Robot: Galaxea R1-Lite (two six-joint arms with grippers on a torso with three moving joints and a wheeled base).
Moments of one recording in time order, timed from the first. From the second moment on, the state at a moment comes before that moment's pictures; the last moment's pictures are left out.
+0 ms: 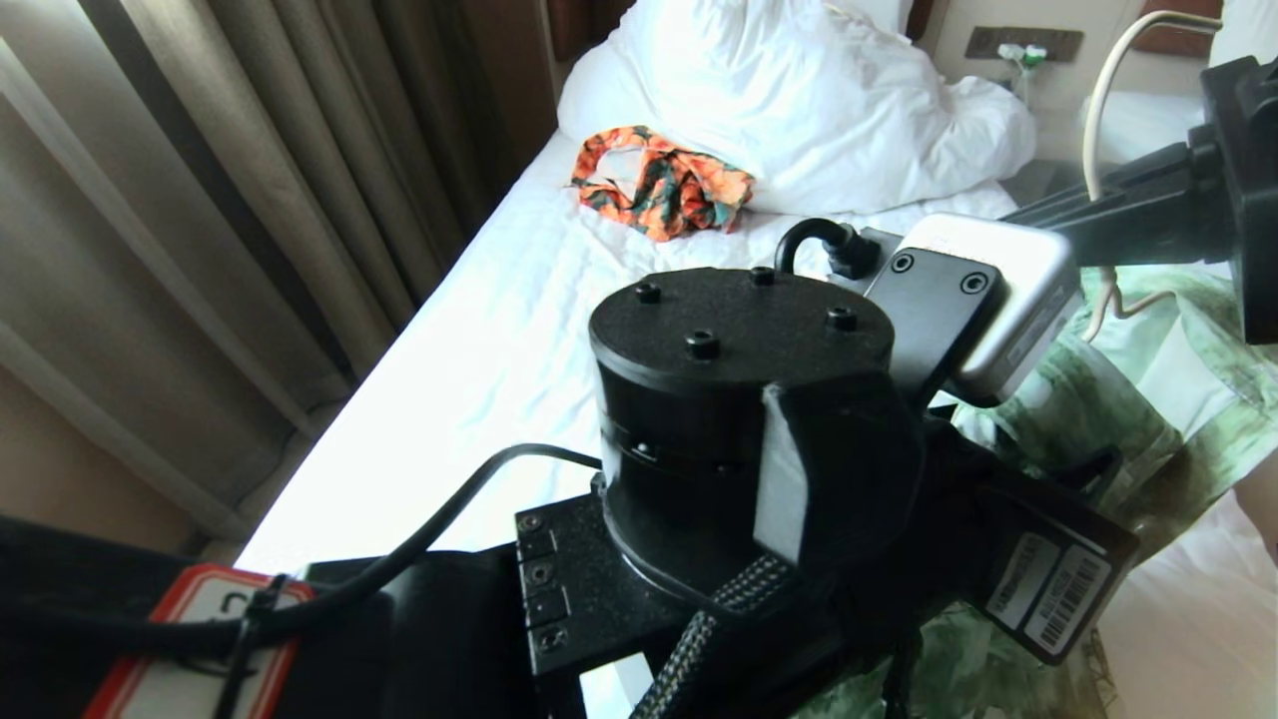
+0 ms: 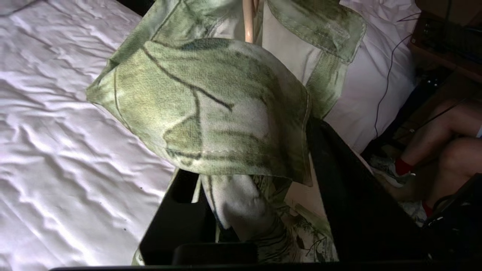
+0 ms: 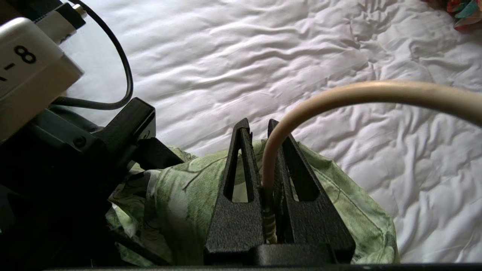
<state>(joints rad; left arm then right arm) -1.23 1.81 -1.15 -0.68 0.14 0.02 0.59 1.46 -1.79 0.71 0.23 -0.42</state>
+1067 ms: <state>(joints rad) -1.13 1.57 -0.96 -0.68 0.18 0.02 0.54 1.45 -1.80 0.71 0.23 -0.42</state>
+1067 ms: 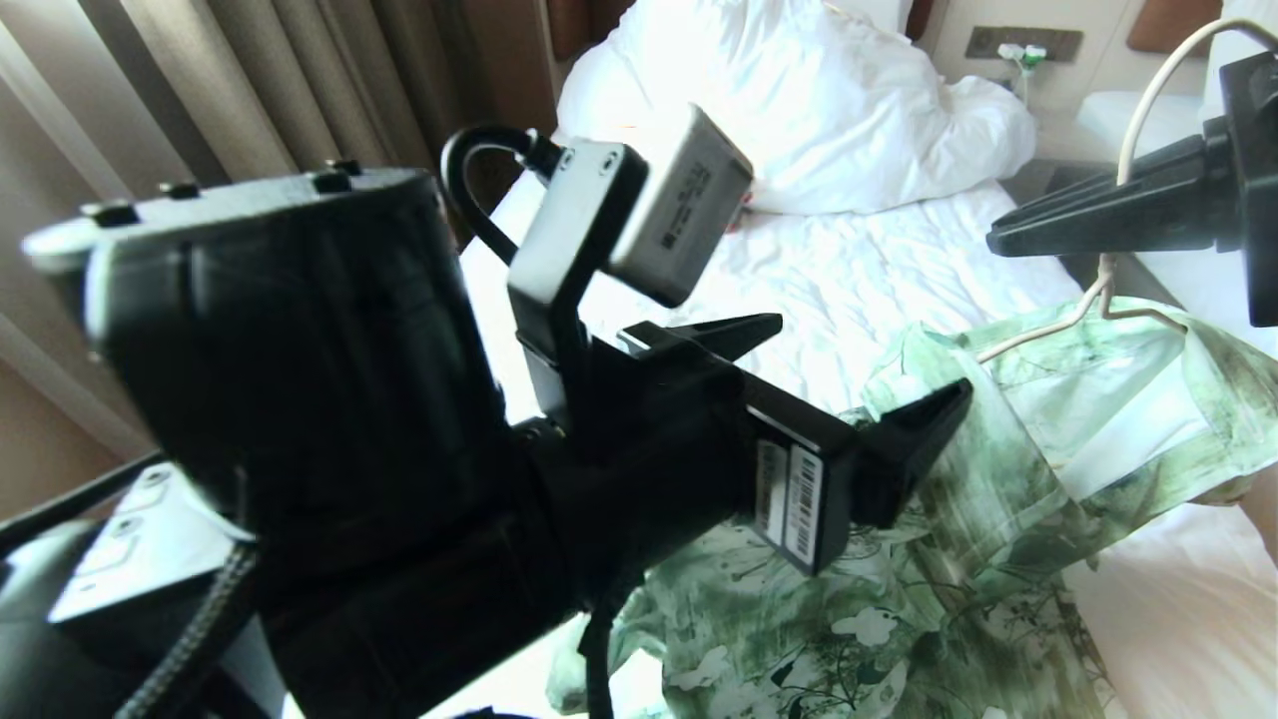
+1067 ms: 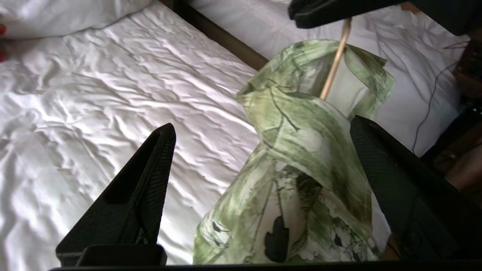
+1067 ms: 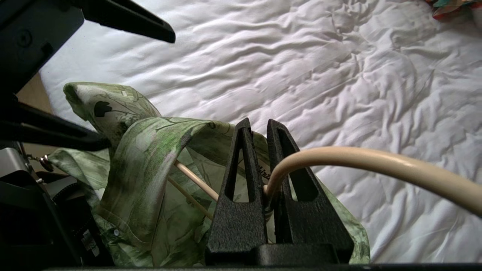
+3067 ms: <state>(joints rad) -0.84 1.10 -0.41 -0.68 0.28 0.02 0.44 1.46 -1.79 0.37 0.20 -0.40</state>
